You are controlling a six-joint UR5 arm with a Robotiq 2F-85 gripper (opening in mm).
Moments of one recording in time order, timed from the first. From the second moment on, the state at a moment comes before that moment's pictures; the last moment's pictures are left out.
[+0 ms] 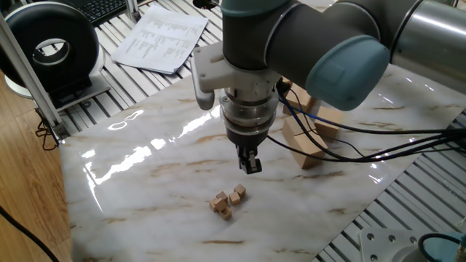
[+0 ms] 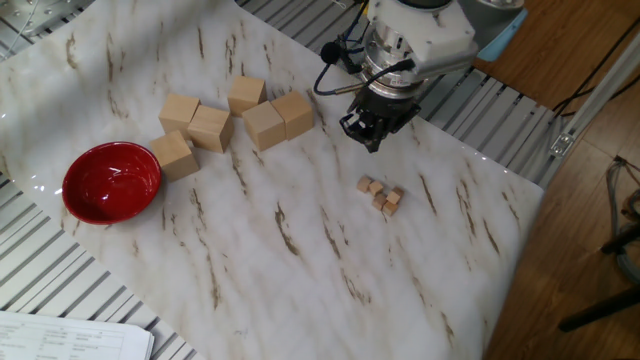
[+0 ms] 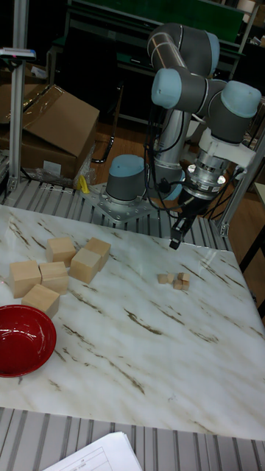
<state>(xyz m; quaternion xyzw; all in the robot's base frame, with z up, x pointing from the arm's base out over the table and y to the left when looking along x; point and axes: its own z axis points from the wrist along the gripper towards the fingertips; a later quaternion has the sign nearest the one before) 0.381 0.139 0.121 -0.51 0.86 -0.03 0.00</state>
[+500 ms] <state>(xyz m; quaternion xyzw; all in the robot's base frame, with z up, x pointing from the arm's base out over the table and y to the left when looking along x) 0.406 0.142 0.103 -0.54 0.84 -0.02 0.01</state>
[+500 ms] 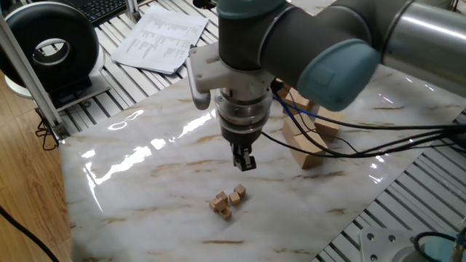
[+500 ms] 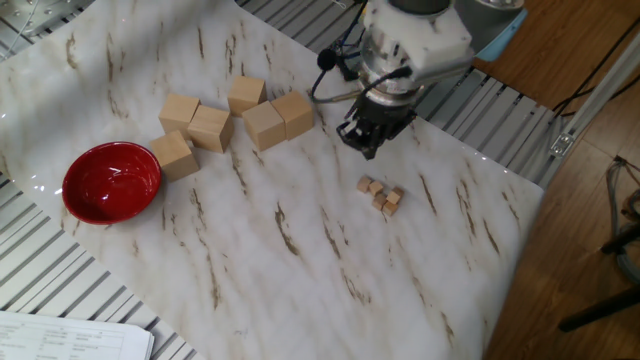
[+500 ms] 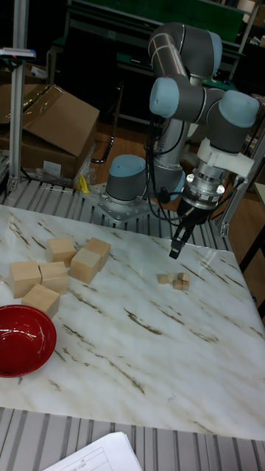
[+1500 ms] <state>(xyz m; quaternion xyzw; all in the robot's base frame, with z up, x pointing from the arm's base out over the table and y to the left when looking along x) 0.389 0.151 0.076 -0.58 0.81 0.03 -0.04</state>
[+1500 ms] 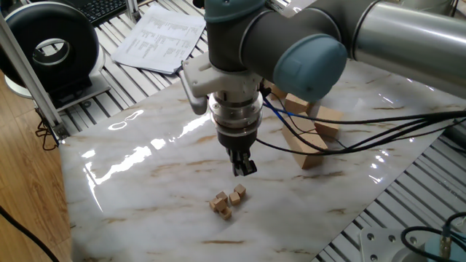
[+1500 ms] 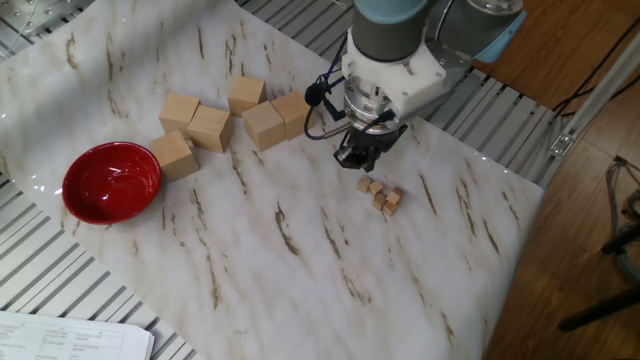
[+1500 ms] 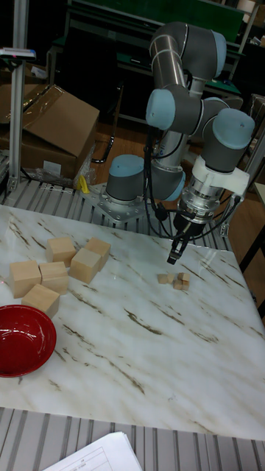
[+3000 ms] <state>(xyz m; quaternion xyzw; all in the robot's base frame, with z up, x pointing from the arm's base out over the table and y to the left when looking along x) 0.361 0.157 0.042 -0.60 0.80 0.03 -0.01</state>
